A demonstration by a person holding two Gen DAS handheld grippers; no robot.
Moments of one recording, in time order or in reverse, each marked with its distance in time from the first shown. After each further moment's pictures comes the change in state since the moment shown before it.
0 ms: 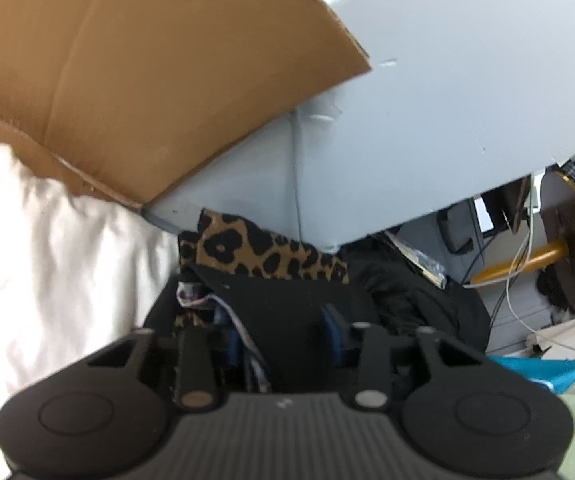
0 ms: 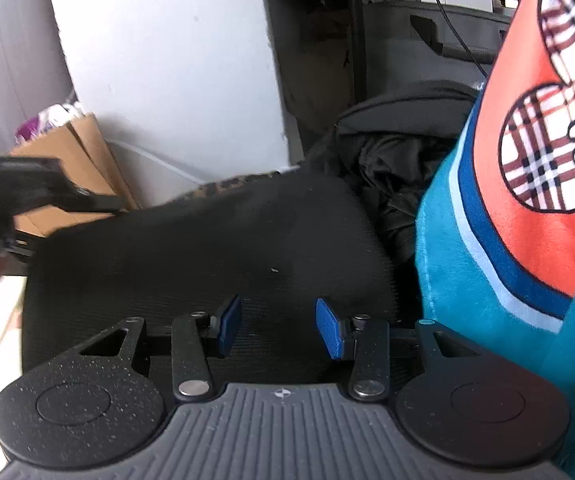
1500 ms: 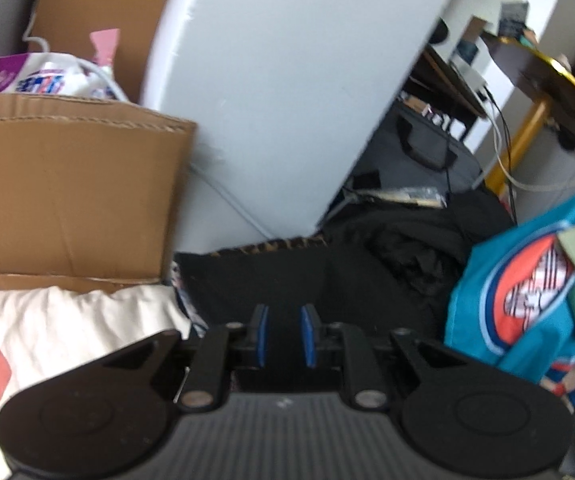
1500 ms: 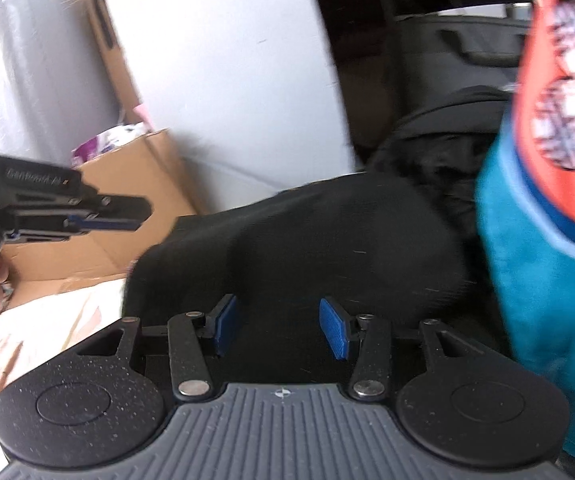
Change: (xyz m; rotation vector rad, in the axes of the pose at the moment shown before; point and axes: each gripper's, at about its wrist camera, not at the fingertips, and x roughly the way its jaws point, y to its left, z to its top) left arm -0.064 -0.078 -0.054 0.552 -0.069 0.180; right arm -0.032 0.026 -0.030 0.049 -0.090 0.051
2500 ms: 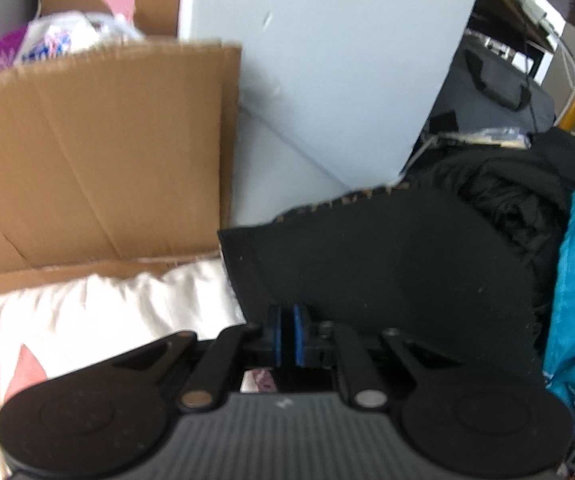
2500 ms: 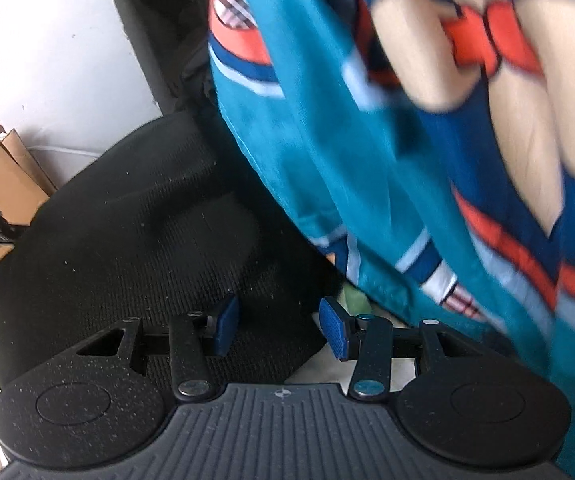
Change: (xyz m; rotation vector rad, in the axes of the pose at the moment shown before) left arm 0.048 0.011 -0.010 0.089 0.105 0.222; right arm -0.031 -0.112 -0.072 0.253 0.092 -0.248
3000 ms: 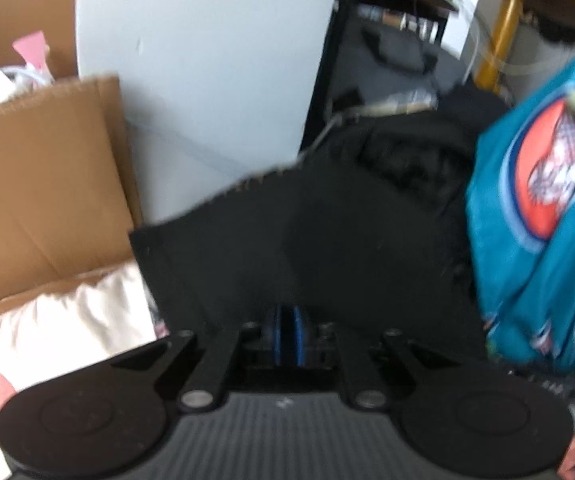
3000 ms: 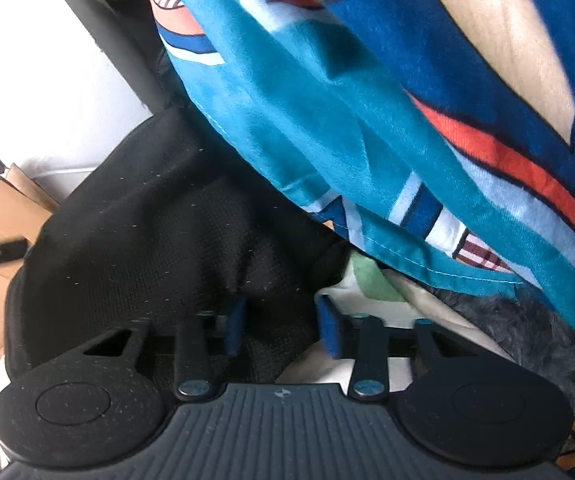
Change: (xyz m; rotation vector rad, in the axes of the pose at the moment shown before) left arm -0.016 -0.037 -0.022 0.180 0.009 -0.142; right arm 0.005 -0.031 -0.008 0.125 0.043 0.106
